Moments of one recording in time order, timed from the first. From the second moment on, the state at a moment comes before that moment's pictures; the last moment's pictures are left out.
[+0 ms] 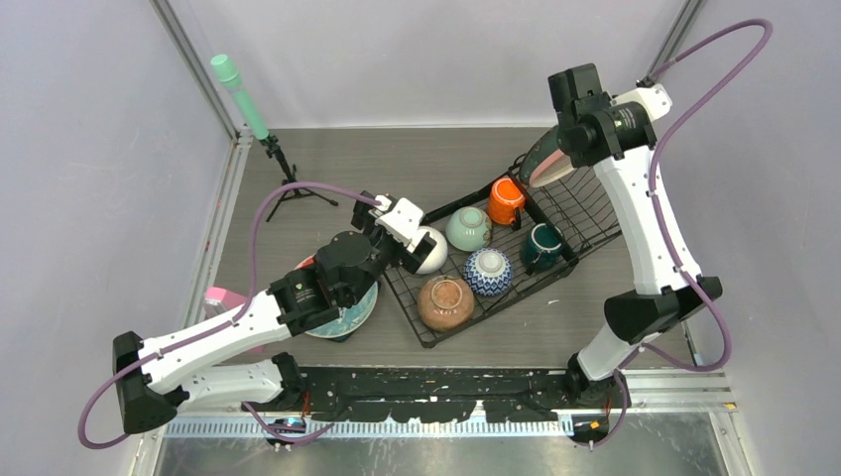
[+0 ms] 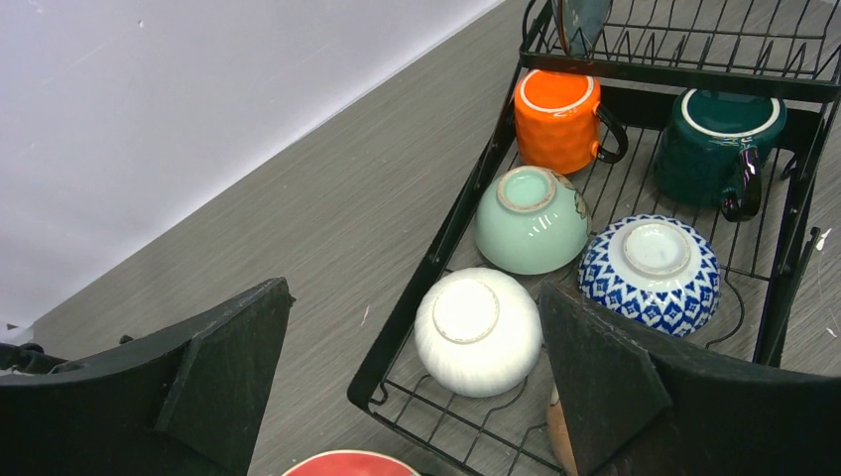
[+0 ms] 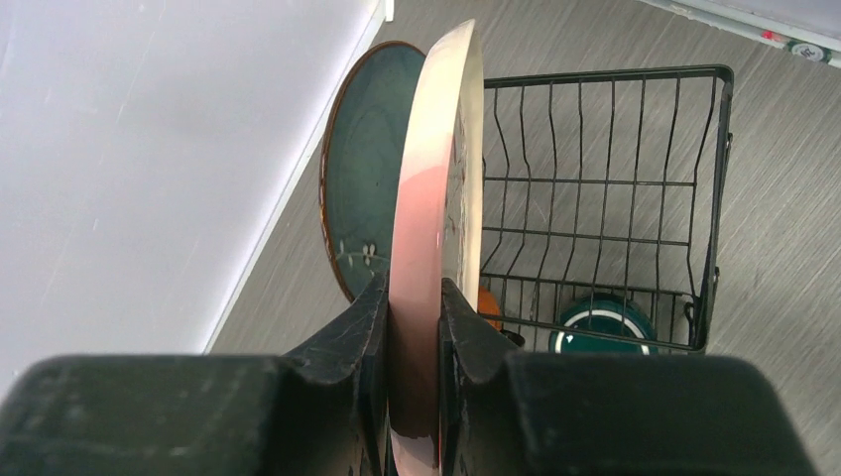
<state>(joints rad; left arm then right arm) -1.07 1.01 0.92 -0.03 -0.51 0.21 0.34 1.61 2.08 -1.29 0.83 1.22</state>
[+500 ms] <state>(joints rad) -1.06 1.01 0.91 -0.04 -0.53 0.21 0.26 1.80 2.14 -1.33 0.77 1.31</state>
